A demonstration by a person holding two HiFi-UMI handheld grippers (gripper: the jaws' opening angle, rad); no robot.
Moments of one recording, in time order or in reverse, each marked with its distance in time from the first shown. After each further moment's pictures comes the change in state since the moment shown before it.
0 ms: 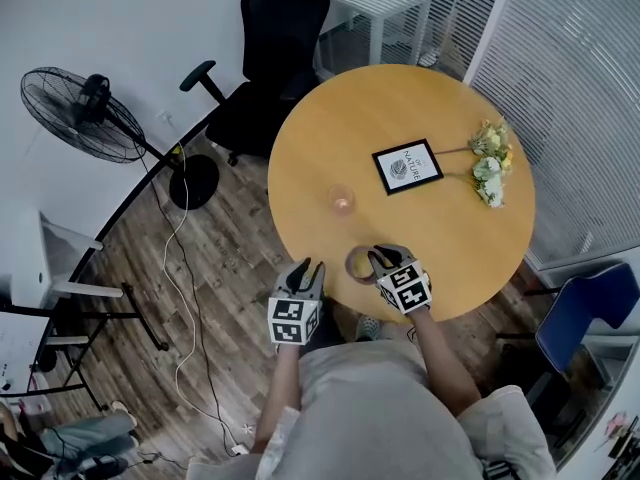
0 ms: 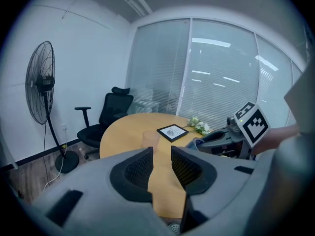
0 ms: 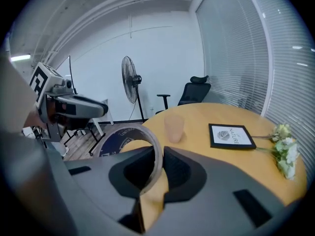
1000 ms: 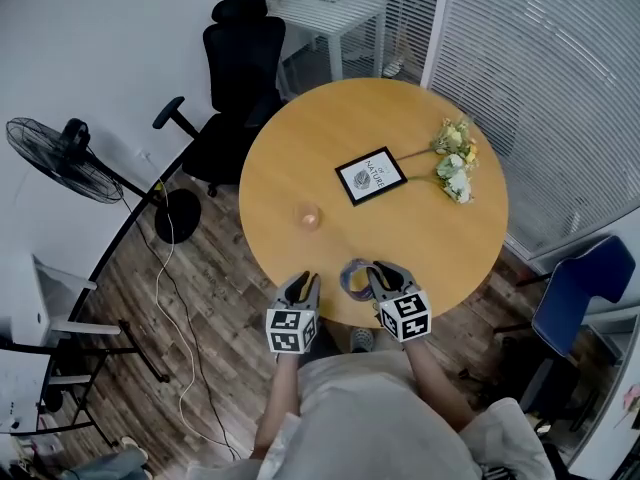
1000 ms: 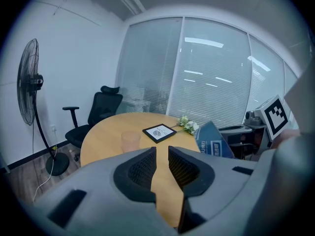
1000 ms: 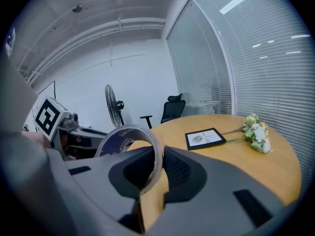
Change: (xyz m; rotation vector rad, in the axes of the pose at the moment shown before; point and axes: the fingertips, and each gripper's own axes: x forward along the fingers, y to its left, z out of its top) left arm 0.029 -0.064 0.001 0.034 0.006 -0.083; right arm -0.096 -0.031 -0.005 0.218 -0.259 -0.171
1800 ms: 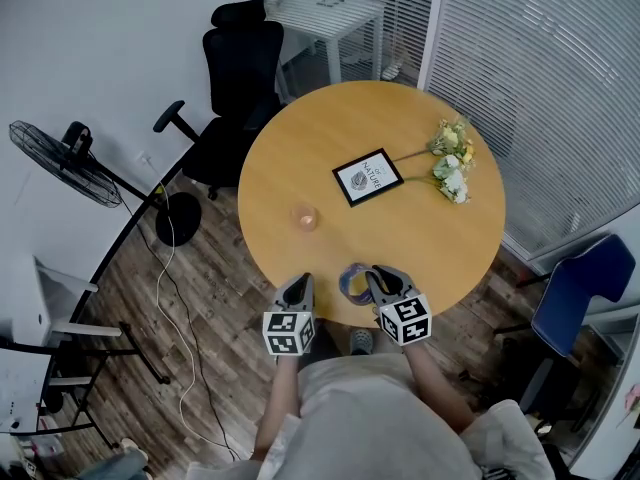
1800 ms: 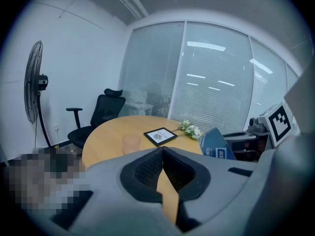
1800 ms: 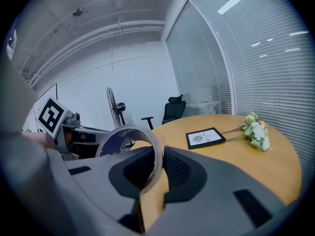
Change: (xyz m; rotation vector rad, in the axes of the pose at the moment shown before) left arm -0.009 -0.007 0.010 -0.024 -0.040 0.029; right arm -0.017 0.001 -0.001 0.013 -0.019 0.016
